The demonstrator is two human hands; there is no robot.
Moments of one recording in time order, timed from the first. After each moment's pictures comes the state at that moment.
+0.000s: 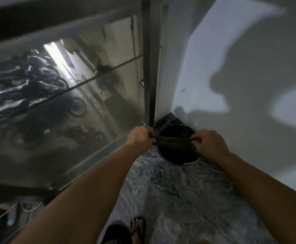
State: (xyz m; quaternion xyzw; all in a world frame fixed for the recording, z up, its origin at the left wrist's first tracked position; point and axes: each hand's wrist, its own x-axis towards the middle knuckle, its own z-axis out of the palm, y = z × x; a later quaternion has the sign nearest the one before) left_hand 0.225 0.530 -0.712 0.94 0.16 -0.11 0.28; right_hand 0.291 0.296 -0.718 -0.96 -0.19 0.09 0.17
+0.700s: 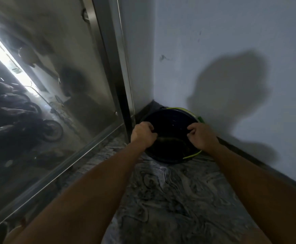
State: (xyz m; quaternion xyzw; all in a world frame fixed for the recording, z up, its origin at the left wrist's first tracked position) left_hand 0.326 0.470 -1.025 0.93 0.14 -0.06 0.35; right_hand 0.362 0.252 -1.039 -0.96 -0.09 0.07 0.24
